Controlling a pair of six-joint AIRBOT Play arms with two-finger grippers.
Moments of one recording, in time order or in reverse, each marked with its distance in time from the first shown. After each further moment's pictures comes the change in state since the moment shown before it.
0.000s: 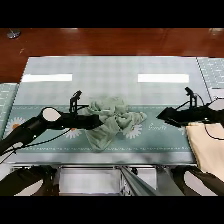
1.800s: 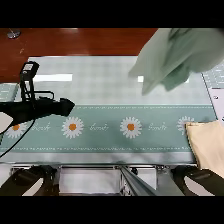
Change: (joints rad) left arm 0.115 0.428 0.207 0.825 -0.220 -0.345; right arm 0.401 -0.006 1.249 -0.389 0.309 0.074
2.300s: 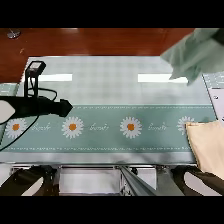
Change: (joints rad) left arm 0.018 -0.058 0.054 0.036 -0.125 0.036; right arm -0.342 -0.043 -0.142 -0.015 -0.235 0.050
